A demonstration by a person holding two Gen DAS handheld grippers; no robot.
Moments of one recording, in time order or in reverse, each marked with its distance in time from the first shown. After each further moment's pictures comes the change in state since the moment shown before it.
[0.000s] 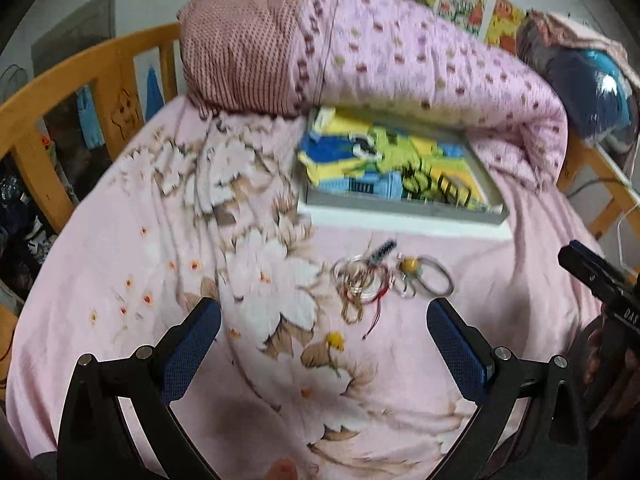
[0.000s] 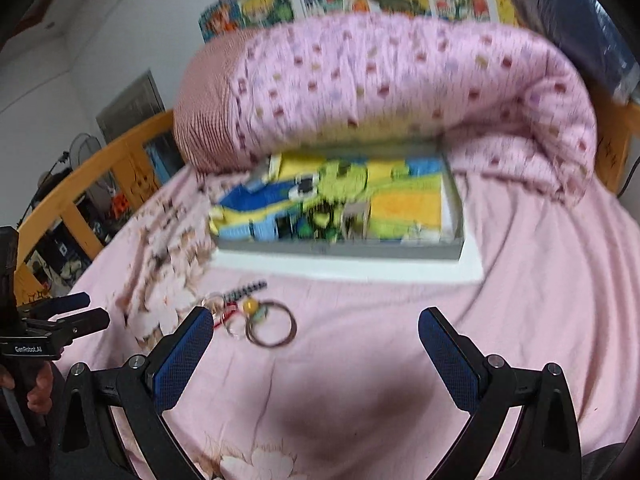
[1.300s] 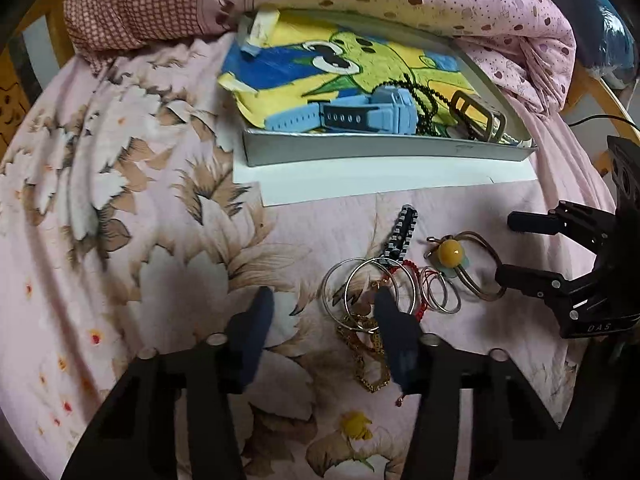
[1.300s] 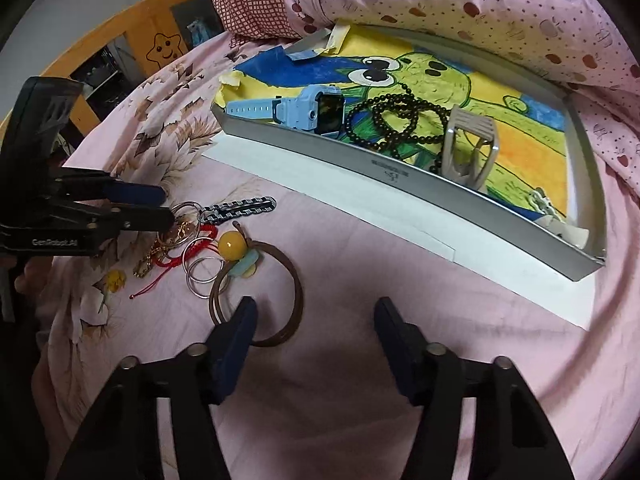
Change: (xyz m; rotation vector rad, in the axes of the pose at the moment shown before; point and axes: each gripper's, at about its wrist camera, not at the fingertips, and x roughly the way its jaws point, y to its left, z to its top) left arm 0.136 0.014 0.037 0.149 0.283 -0.155; right arm 0.131 0.013 0.005 -0.281 0.354 0.095
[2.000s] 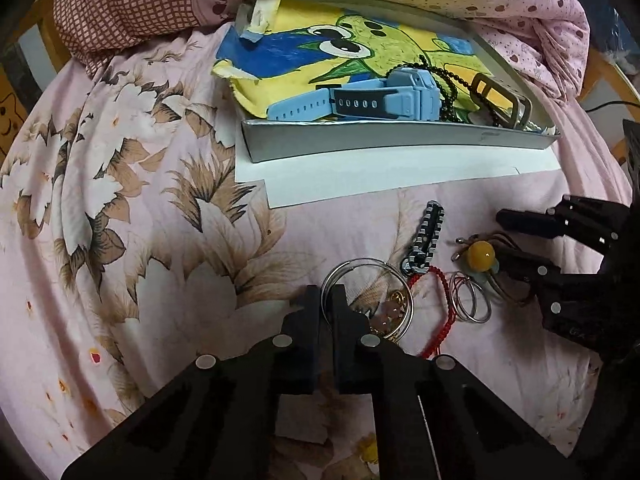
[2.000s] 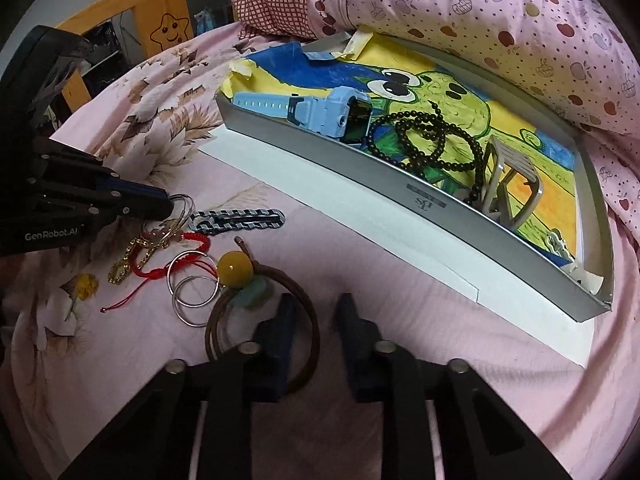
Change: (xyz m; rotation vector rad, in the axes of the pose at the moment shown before) left arm 0.016 0.001 0.007 0.028 0.029 0.075; right arm 0.023 0.023 0.008 -0.102 -0.030 -0.092
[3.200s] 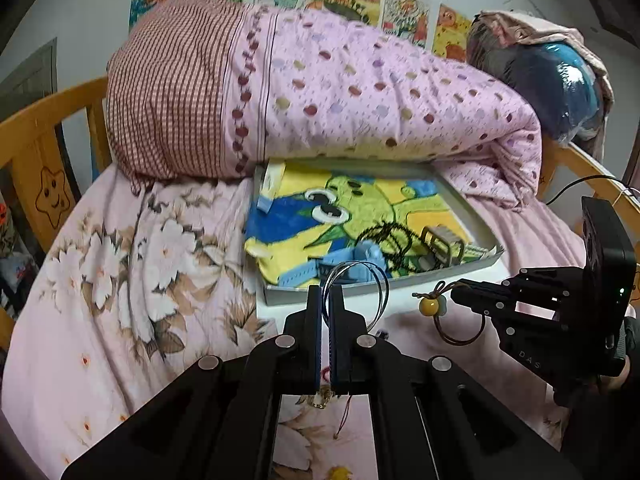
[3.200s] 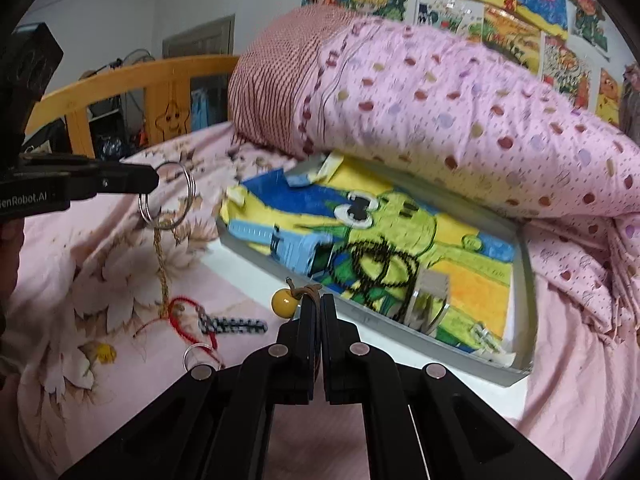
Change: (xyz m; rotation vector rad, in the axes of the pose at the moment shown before) left arm -0.105 -0.020 -0.001 -0.010 -0.497 -0.017; right arm -0.076 0.008 0.015 -0.043 -0.383 -0.121
